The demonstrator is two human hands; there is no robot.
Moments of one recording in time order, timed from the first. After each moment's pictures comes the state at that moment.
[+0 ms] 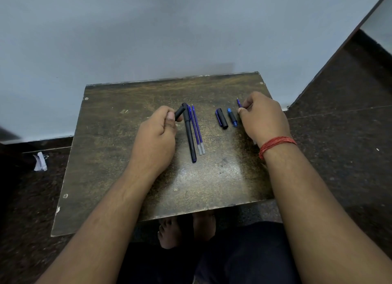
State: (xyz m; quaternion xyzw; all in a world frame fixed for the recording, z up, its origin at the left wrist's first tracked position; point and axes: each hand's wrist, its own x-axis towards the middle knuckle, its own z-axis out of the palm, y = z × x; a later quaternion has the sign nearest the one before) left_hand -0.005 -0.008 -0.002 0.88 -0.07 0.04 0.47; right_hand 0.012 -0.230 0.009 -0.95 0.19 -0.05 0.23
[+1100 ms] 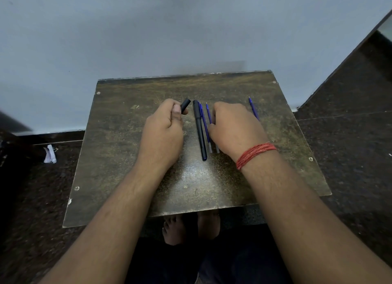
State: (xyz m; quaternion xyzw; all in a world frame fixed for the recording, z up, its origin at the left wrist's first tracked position) left_hand -0.004 -0.007 0.003 0.86 -0.03 0.06 0.50; right_hand -0.001 -0.153 0.028 -0.99 0.03 0.03 0.14
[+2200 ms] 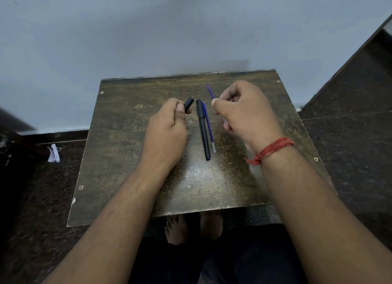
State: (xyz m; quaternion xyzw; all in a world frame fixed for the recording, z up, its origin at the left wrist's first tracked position) left_hand -0.002 -0.006 0.001 0.87 -0.03 0.06 0.50; right_hand 0.006 -0.161 0.033 -0.81 0.14 -0.03 0.56
